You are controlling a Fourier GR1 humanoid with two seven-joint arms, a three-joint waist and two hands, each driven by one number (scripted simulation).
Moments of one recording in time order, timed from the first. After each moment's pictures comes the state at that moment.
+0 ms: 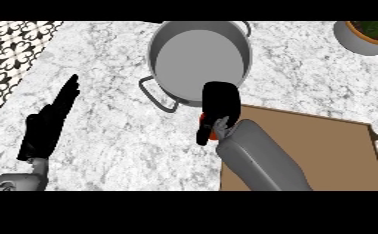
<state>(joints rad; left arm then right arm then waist) -0.07 0.39 -0.07 -1.52 0.00 0.09 0.12 -0.63 -0.02 0.53 -1.26 0.85 0.36 0.93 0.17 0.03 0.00</state>
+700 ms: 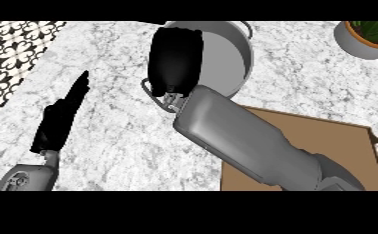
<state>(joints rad) -0.12 0.36 -0.10 -1.48 -0.02 0.09 0.14 -1.11 -0.01 0.65 -1.16 0.98 0.09 1.13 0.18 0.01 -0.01</state>
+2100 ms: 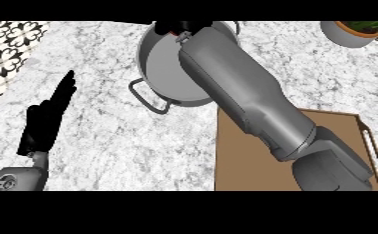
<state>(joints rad) -0.10 0.37 -0.04 -1.48 -0.02 0.10 0.14 -1.39 -0.01 0.47 -0.58 0.92 -0.42 0.98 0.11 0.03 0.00</state>
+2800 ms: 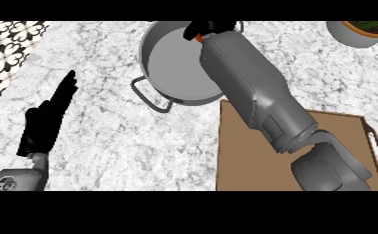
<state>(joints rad) -0.09 0.37 -0.04 -1.51 -0.02 0.09 0.13 -1.38 0.00 0.29 -0.32 0.78 -0.60 0.77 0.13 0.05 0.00</state>
